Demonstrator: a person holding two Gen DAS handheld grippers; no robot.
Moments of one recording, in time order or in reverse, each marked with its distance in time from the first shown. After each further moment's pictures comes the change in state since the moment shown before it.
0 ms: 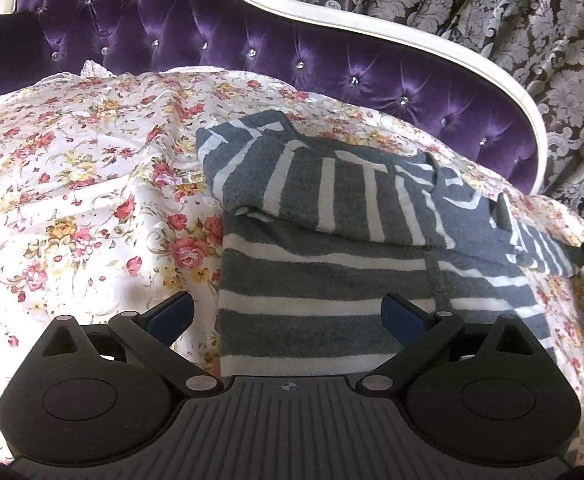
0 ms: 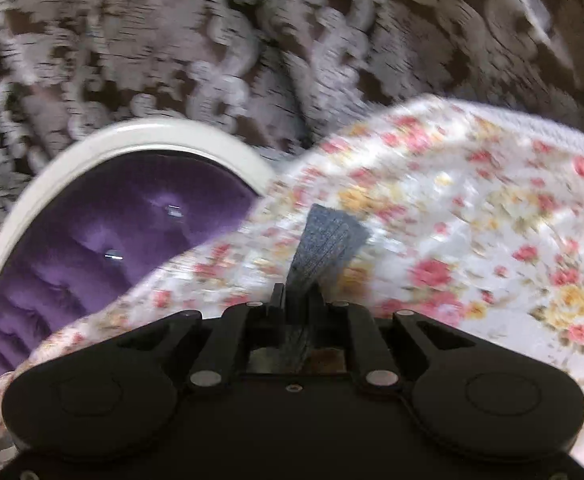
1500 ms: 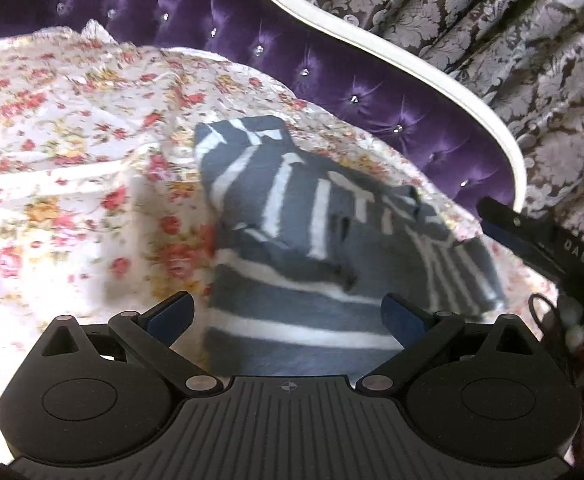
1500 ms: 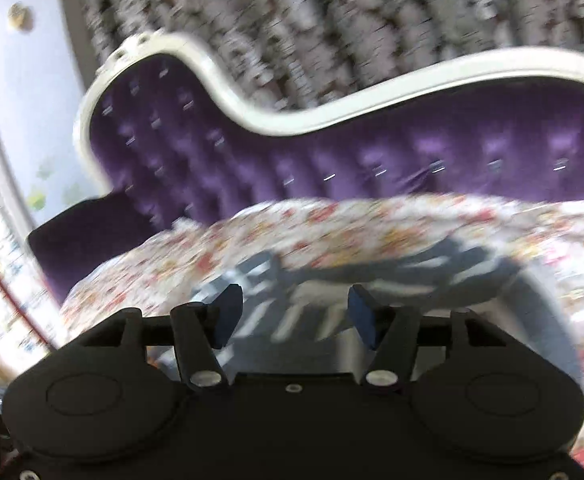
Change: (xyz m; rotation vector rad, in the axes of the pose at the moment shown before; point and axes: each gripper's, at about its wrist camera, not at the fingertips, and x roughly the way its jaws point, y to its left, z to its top) left arm 0.006 0.027 0.021 -0.187 0.018 -0.159; right arm -0.087 0.230 -0.114 -0.518 0.236 0.699
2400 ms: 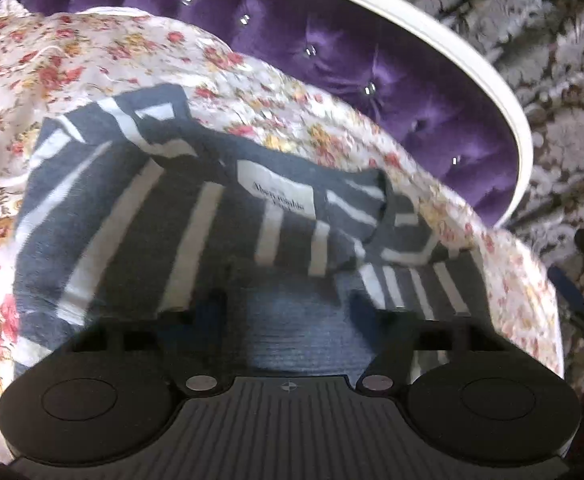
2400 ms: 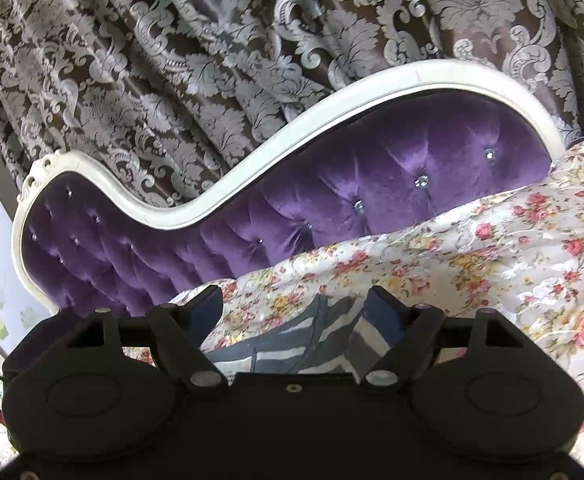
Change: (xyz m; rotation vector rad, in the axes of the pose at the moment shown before) left arm 0.108 -0.077 0.045 0.032 0.169 -0.012; right arm -0.047 -0.102 0.031 0.303 -0.133 -0.135
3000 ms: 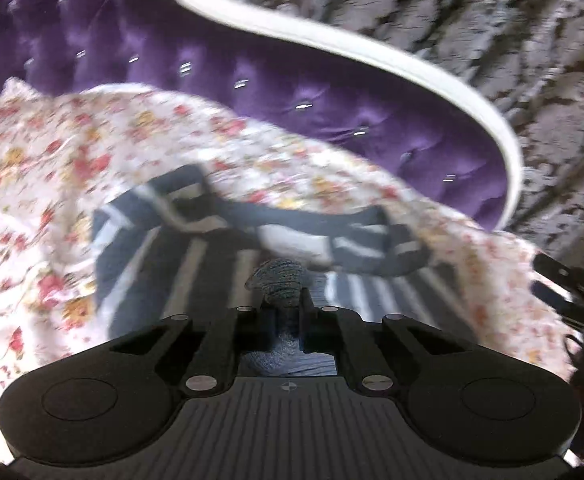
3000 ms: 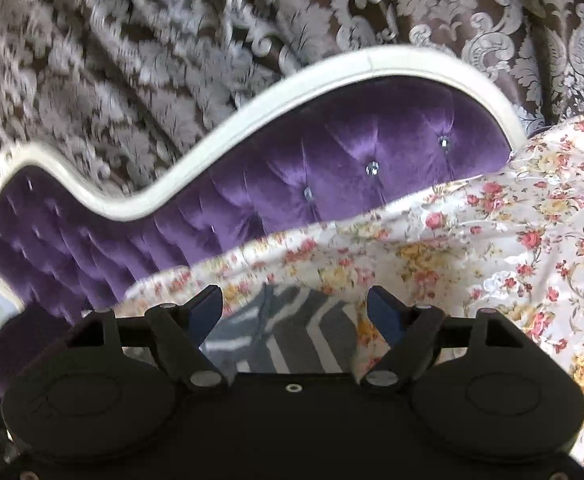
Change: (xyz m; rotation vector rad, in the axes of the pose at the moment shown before) left arm -0.048 0.011 0.015 0.118 -0.109 0.072; right arm 0.008 -0.020 0.001 -0.015 0.073 -0.120
